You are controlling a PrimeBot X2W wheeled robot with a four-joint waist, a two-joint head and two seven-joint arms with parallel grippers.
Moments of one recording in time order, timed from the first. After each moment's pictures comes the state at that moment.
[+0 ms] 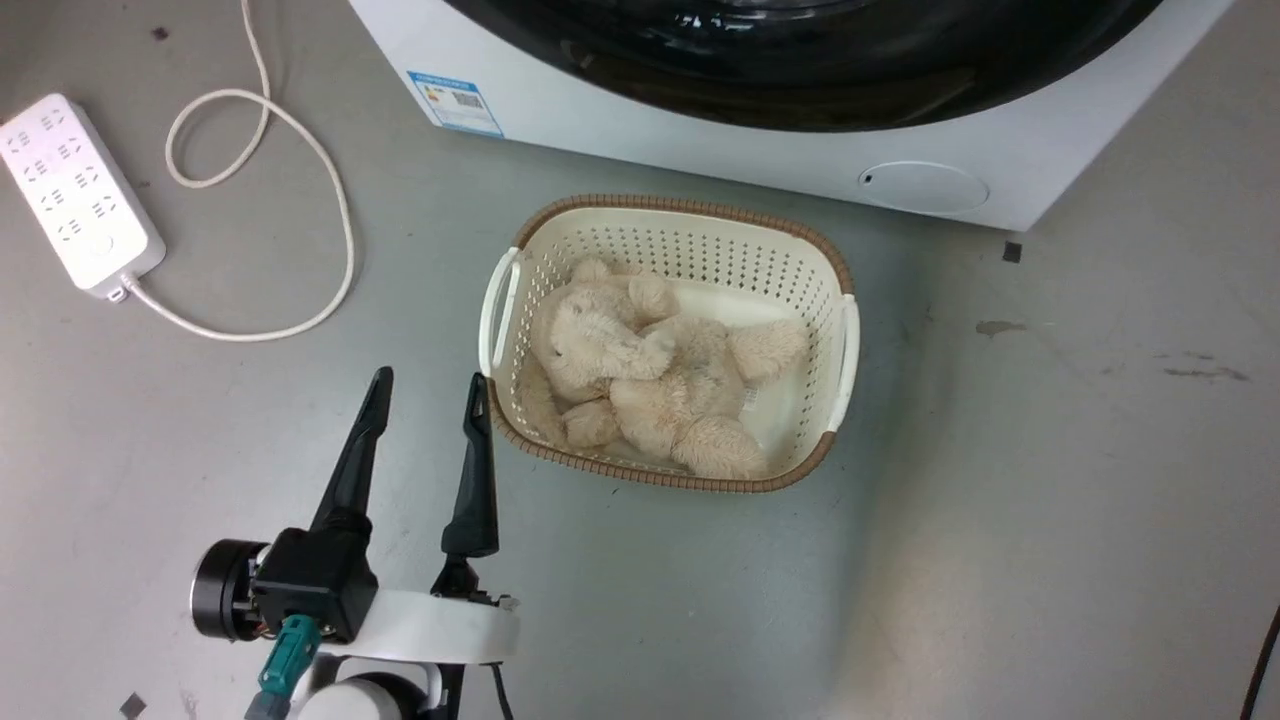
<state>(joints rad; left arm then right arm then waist) -0.09 0.05 -0.14 -0.14 -0.10 0.05 -0.20 -1.35 -0.20 -0.41 0.90 0.70 0.13 0.63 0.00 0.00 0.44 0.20</state>
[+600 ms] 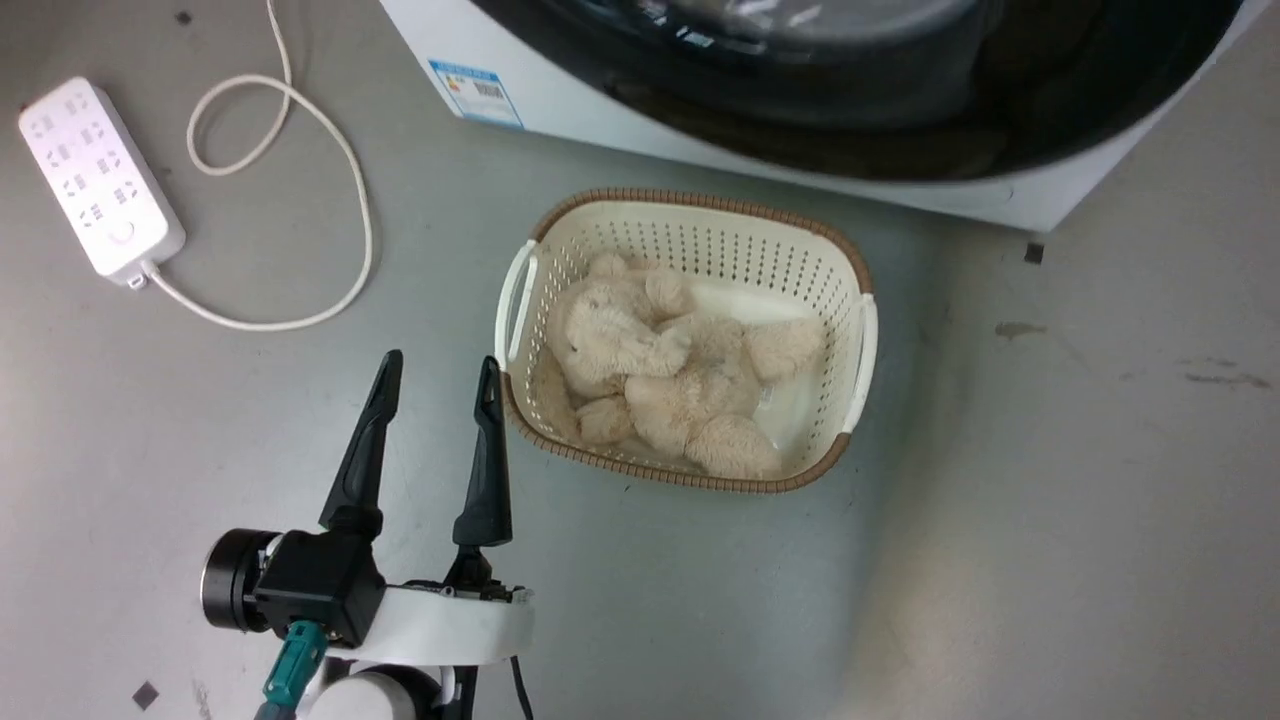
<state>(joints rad) -0.11 0.05 -0.17 -0.15 -0.12 0.08 -0.24 -1.46 -0.25 -0.43 1.06 0.78 0.13 0.91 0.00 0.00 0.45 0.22</state>
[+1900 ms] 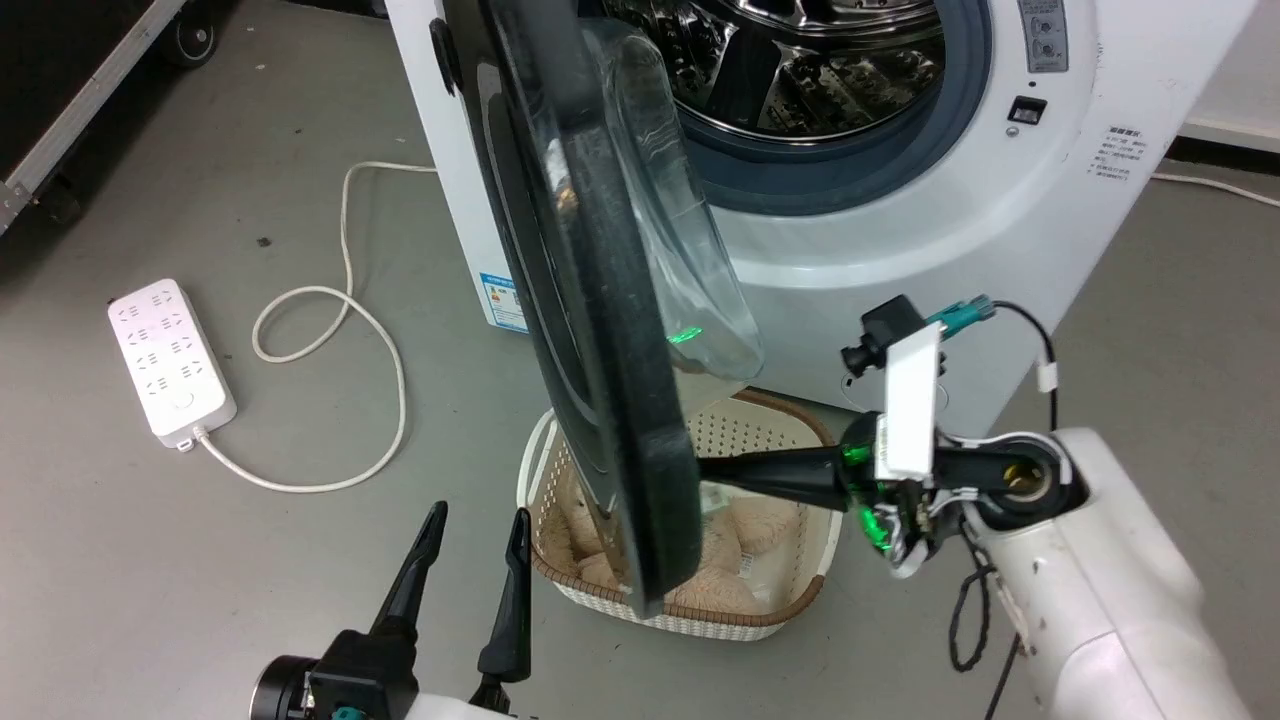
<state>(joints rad) 0.06 0.05 -0.19 -0.04 -0.15 0.01 -0.26 -0.68 -0.05 0.23 0.64 1.46 0.13 1.10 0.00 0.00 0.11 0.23</state>
